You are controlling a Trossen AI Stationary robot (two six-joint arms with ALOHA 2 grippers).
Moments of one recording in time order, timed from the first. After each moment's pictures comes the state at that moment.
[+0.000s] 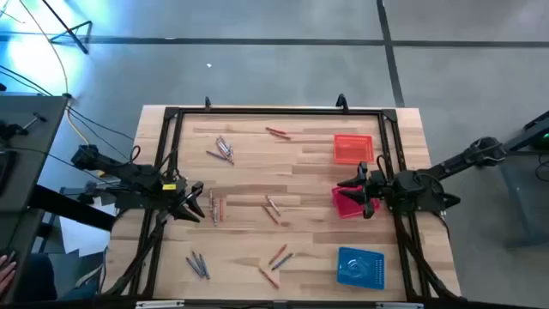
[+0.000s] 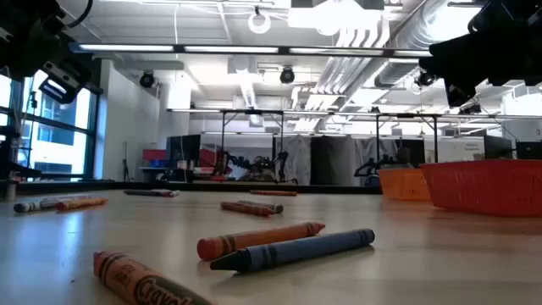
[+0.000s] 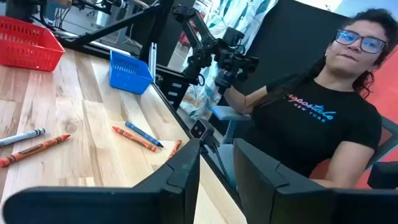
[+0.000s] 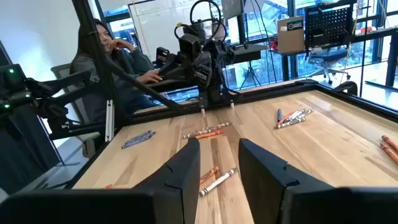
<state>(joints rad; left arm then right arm) -0.37 0.07 0.02 0.03 0.22 -0.44 0.37 0.49 0.02 0.52 0.37 0.18</state>
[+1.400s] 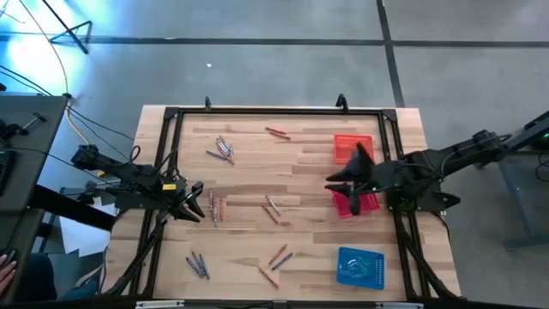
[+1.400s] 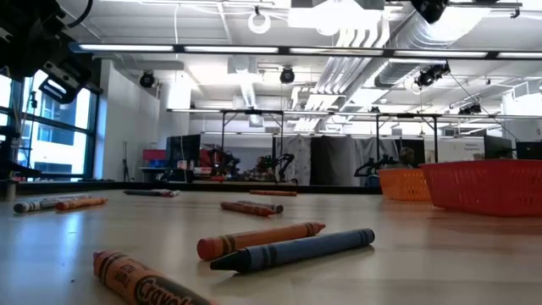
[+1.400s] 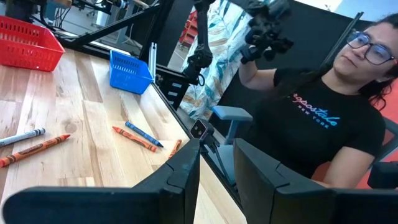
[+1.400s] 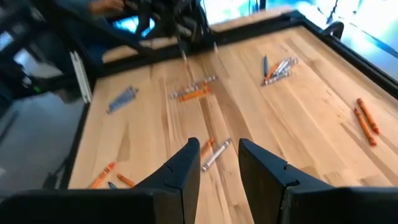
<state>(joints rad) -0.37 0.07 0.02 0.03 0.22 -0.44 0.35 0.97 0.95 -0.48 0.37 0.40</state>
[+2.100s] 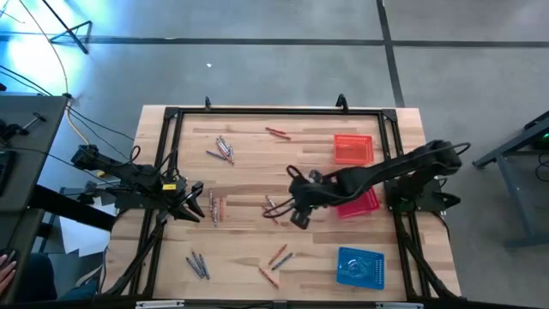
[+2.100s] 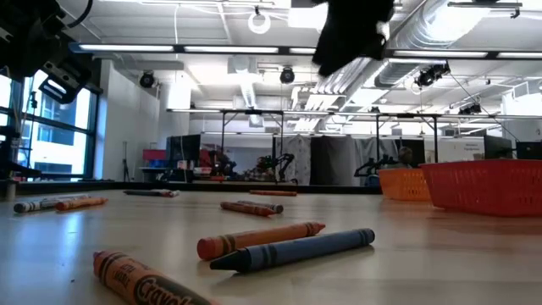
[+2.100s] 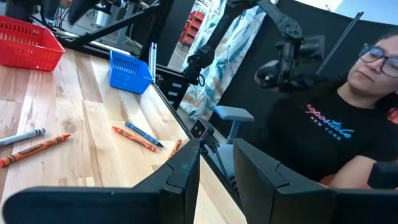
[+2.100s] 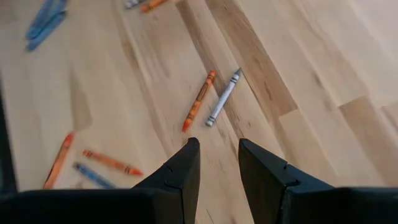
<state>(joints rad) -0.37 0.07 0.02 0.03 0.22 -0.44 0.26 1.66 1.35 -0.70 0.22 0.65</state>
